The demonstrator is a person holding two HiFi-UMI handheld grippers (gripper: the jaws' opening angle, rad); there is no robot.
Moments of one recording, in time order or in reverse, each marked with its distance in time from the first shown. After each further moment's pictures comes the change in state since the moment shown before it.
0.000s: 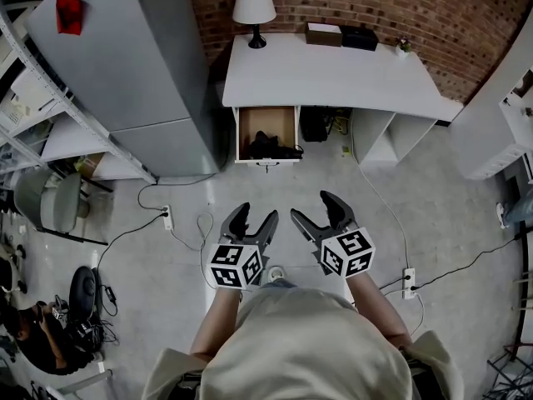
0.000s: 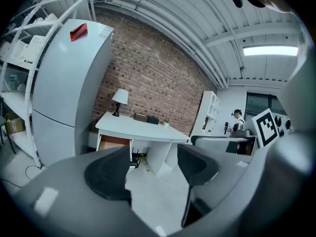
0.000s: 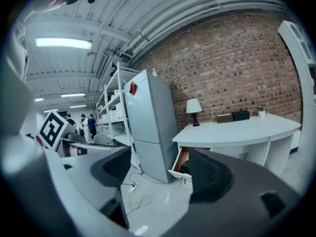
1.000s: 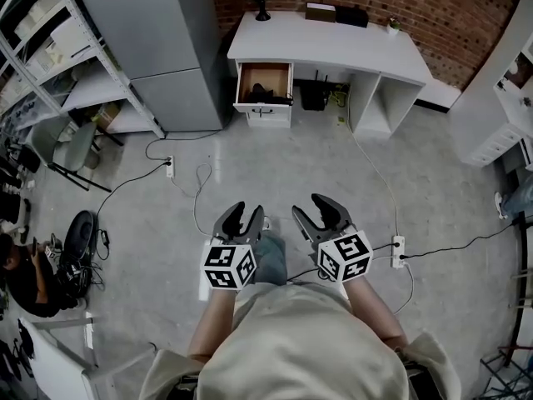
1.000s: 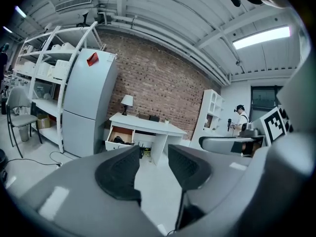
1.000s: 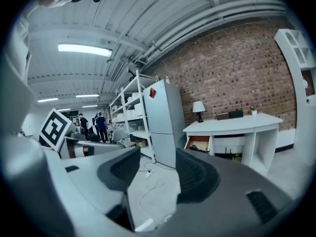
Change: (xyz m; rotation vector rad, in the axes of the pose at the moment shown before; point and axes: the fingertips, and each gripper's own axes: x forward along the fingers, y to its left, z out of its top) left arm -0.224 -0.198 -0.137 0.015 -0.055 0.163; right arm -0.289 0.124 -0.100 -0.037 -0.017 0.082
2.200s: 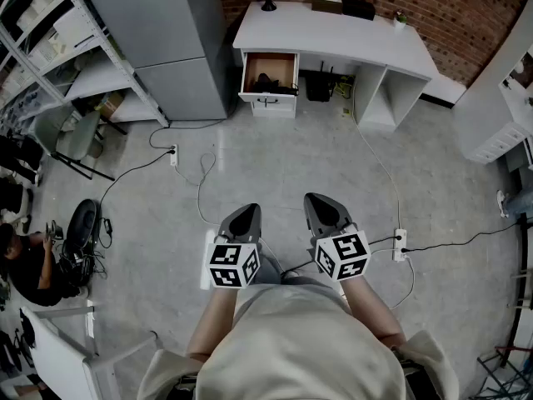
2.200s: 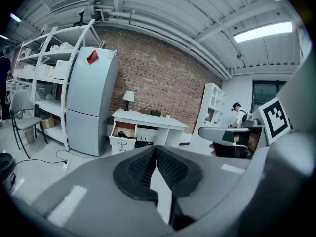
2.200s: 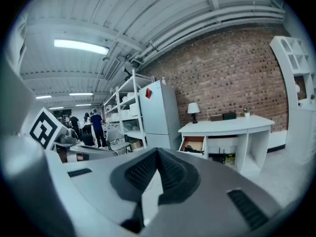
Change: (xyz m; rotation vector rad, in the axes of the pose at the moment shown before) left arm -0.017 -0.001 -0.010 0.030 0.067 0.033; right arm -0.002 0.007 0.007 0.003 -0.012 -0.076
